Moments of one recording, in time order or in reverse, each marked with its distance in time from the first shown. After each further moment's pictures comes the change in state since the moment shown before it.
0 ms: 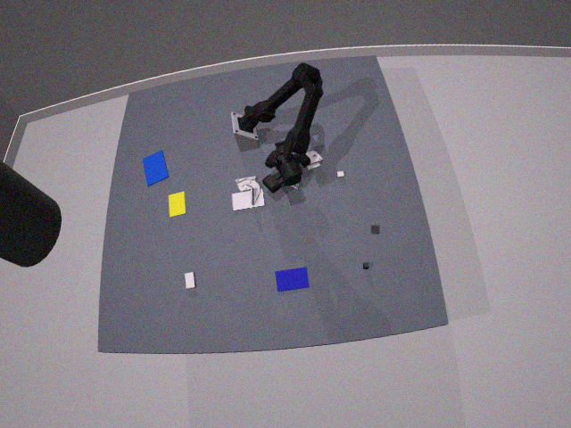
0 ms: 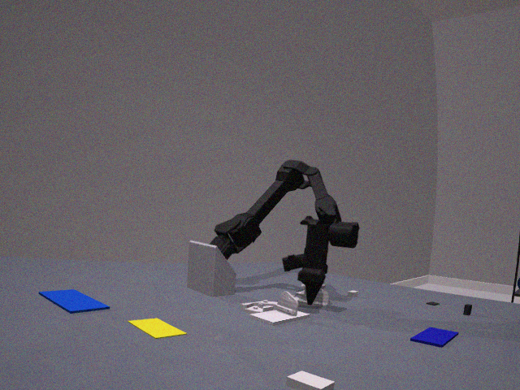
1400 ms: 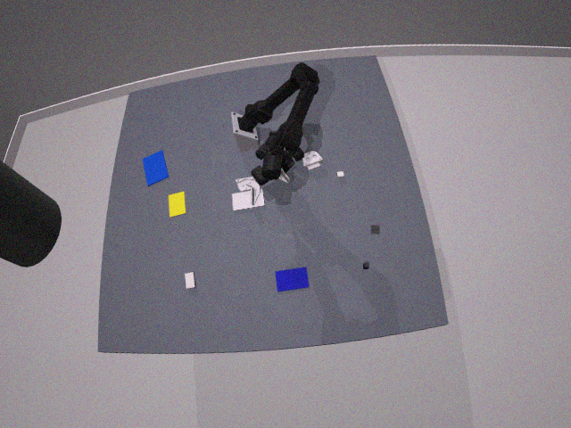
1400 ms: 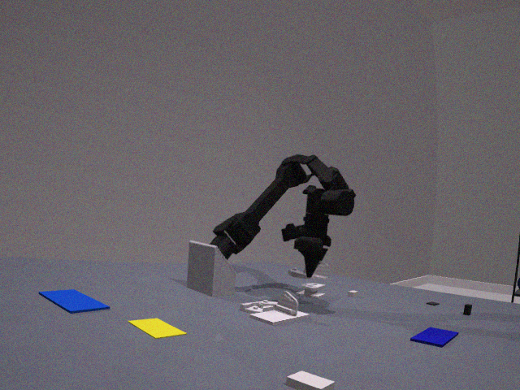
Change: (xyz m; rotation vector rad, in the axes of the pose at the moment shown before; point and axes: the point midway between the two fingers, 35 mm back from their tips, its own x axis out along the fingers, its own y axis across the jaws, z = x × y) arm -0.076 0.027 0.006 0.091 -0.008 0.005
